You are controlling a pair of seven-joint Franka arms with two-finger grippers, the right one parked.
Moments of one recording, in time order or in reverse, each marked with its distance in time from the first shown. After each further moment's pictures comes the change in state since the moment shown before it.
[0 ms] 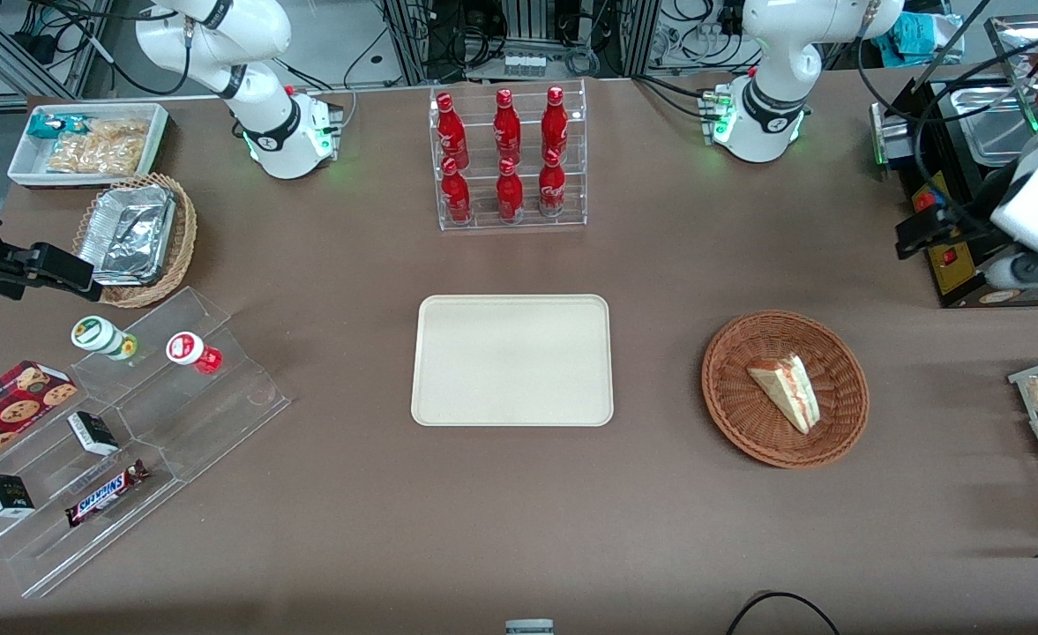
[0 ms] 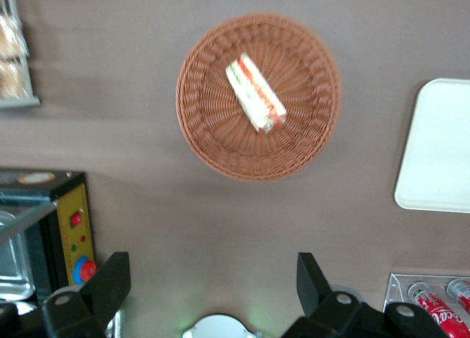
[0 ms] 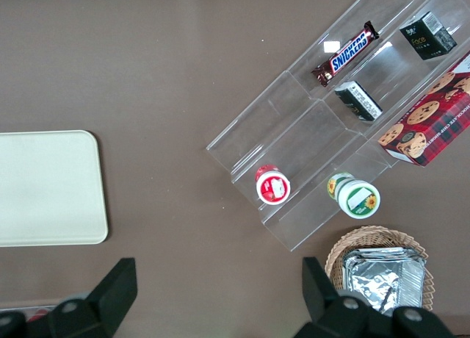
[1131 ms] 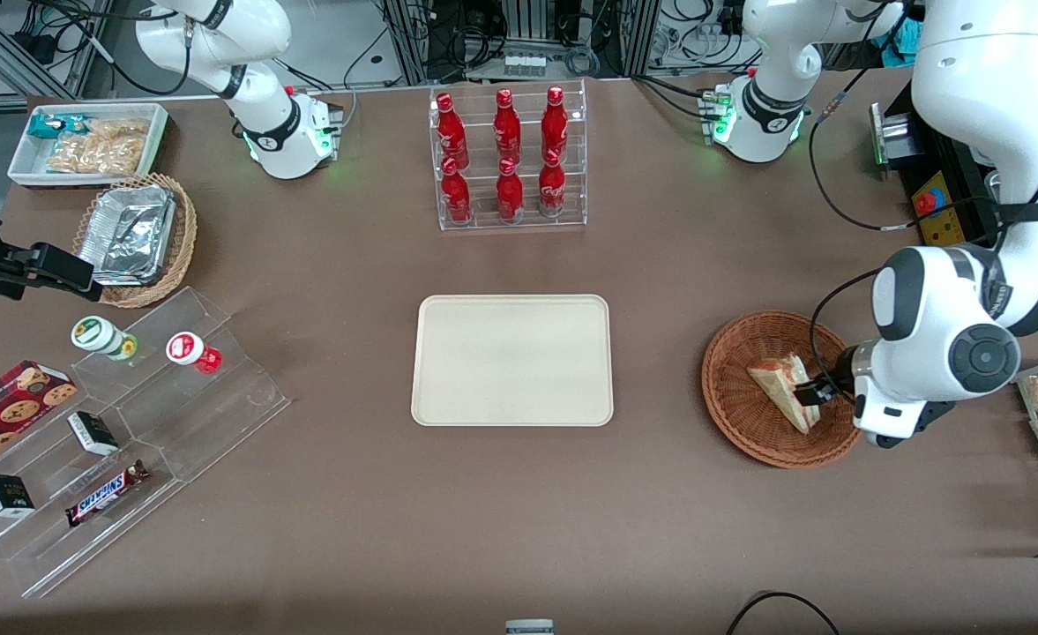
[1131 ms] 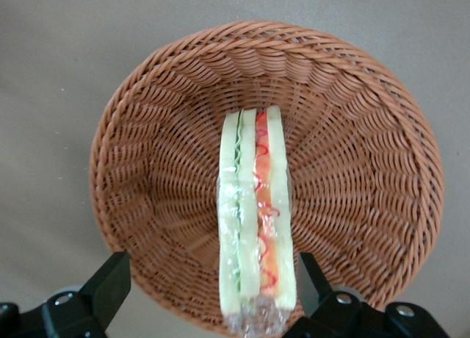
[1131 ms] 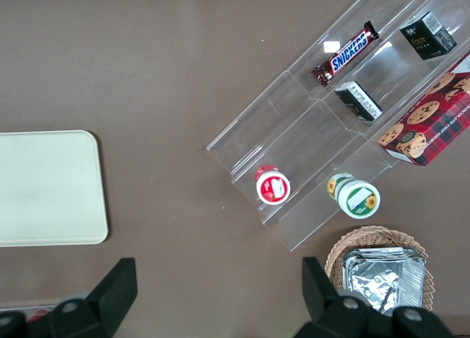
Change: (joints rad) arm -0.006 0.385 -0.005 -0.195 0.000 0.541 -0.514
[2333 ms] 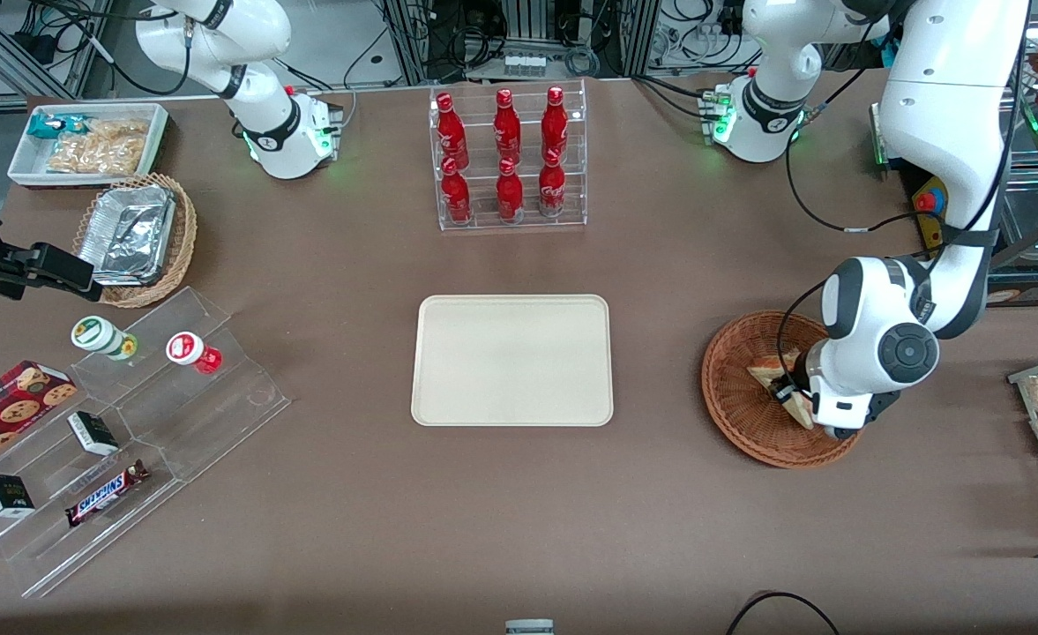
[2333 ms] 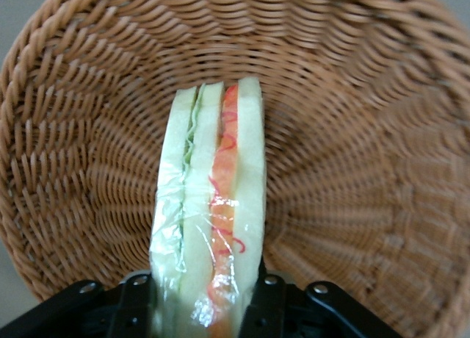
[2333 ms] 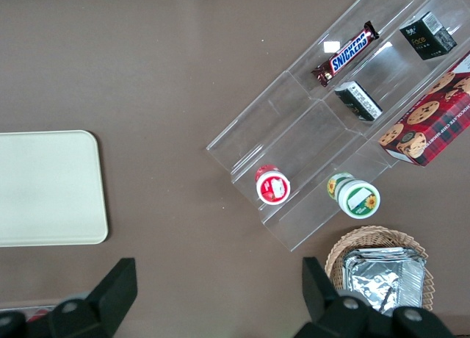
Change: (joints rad) arm -0.040 0.033 -0.016 -0.118 0.000 0.176 -0.090
